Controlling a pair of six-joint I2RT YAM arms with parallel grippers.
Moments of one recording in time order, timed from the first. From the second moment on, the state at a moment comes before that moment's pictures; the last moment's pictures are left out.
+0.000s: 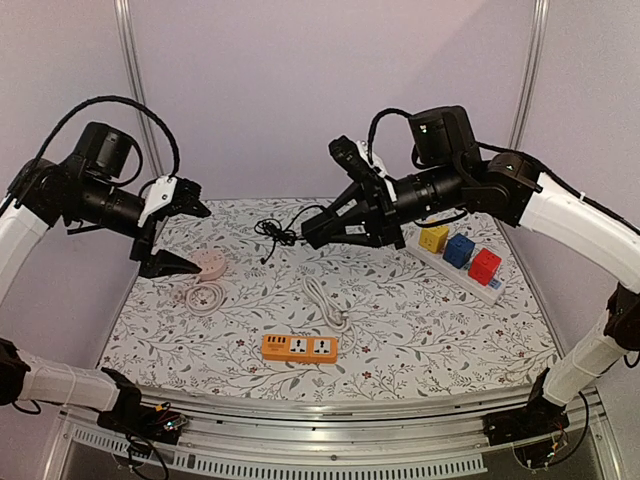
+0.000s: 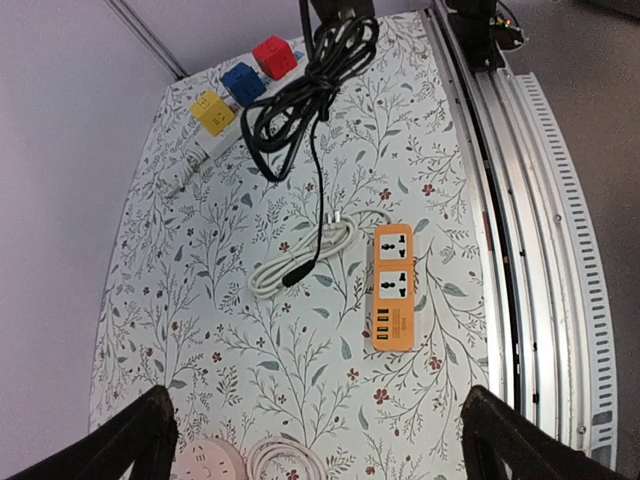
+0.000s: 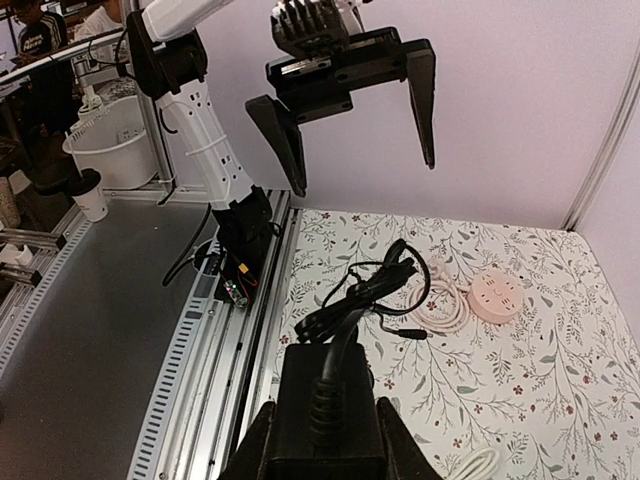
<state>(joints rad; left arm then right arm) -0.47 1.18 1.51 -1.20 0.58 0.98 0.92 1.53 1.63 -0.52 -0.69 -0.29</state>
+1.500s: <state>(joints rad) -0.63 1.37 1.47 -0.94 0.64 0.65 0.94 1.46 1.58 -0.48 -0.64 -0.37</state>
